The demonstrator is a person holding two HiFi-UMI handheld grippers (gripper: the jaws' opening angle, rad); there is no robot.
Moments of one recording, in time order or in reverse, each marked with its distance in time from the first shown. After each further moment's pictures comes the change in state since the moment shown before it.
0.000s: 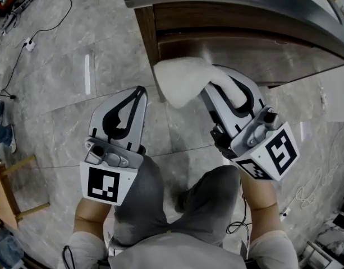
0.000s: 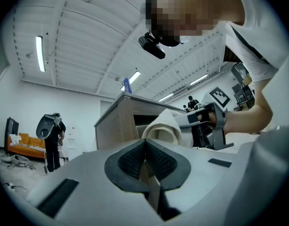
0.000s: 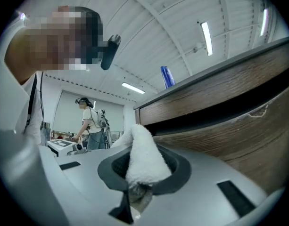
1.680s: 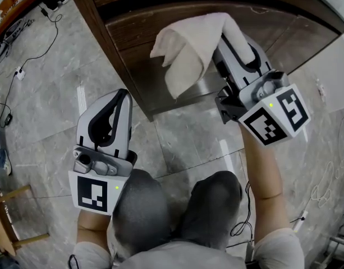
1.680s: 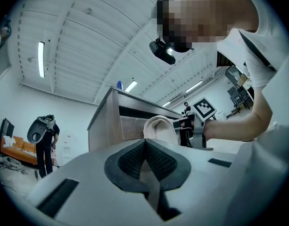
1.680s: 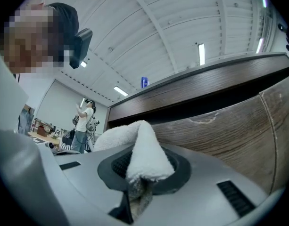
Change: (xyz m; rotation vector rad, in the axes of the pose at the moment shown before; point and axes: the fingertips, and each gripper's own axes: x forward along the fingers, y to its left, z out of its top) left arm 0.001 -0.029 -0.035 0.043 -0.174 -0.010; right arm -0.027 -0.079 -0.009 -0.139 -0.140 -0.161
